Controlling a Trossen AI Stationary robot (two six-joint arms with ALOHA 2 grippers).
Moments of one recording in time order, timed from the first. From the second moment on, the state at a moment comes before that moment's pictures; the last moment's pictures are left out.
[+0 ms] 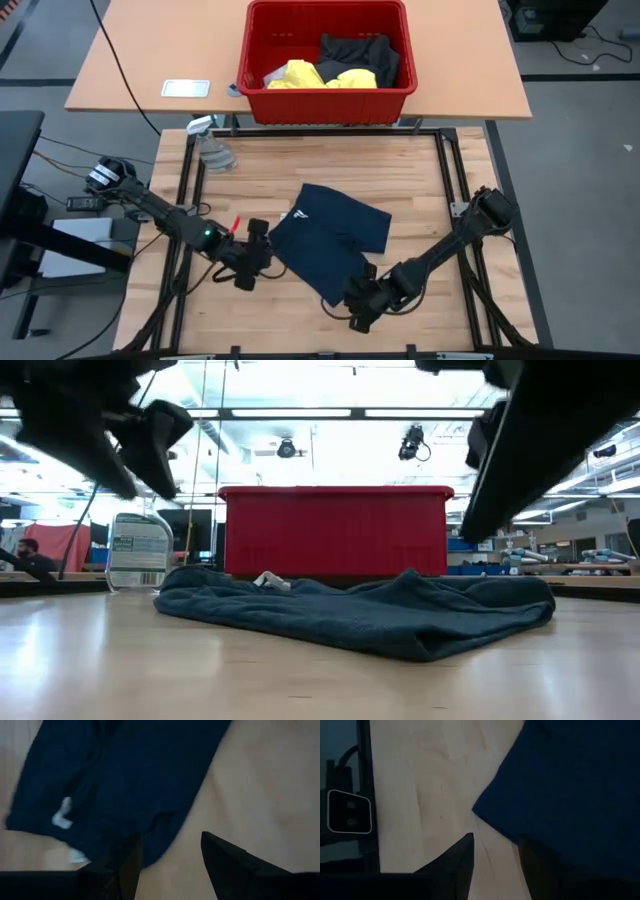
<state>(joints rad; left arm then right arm) -0.50 1.32 0.81 -0.51 -0.38 -0.09 0.60 1.90 1.27 -0.43 0.26 0.84</state>
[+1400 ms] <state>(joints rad) -0.31 1.64 0.81 -0.35 -0.01 -0.09 0.55 2.07 1.27 -0.23 0.12 0.86</state>
